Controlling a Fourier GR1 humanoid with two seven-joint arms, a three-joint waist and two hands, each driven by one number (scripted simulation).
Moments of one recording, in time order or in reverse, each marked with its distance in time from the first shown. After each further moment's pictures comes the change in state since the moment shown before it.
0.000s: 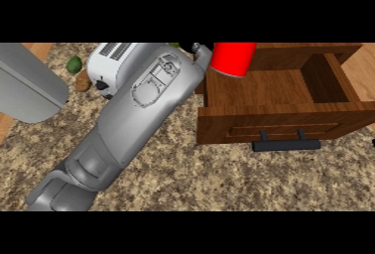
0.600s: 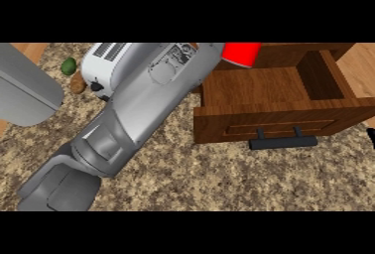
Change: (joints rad) left arm -0.173 0.000 -0.070 0.289 0.148 0.010 -0.111; right arm -0.075 -0.018 0.008 0.023 0.014 -0.012 0.039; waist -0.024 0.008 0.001
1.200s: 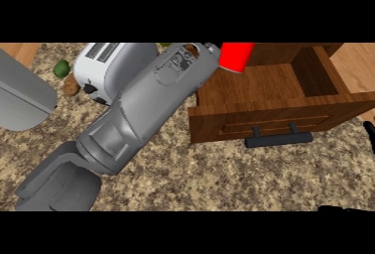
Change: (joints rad) left arm -0.011 0.000 -0.134 0.127 0.118 0.060 -0.096; right arm -0.048 -0.010 -0.001 0.030 0.002 -0.005 0.008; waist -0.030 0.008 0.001
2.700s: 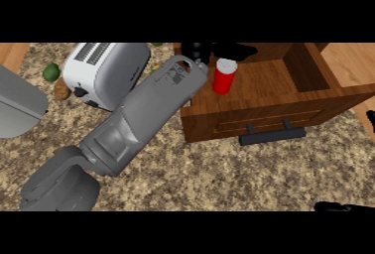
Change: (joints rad) left arm 0.063 0.000 -0.167 0.085 0.134 0.164 -0.124; right arm -0.058 -0.028 0.029 -0.039 0.058 -0.007 0.001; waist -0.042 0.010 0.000
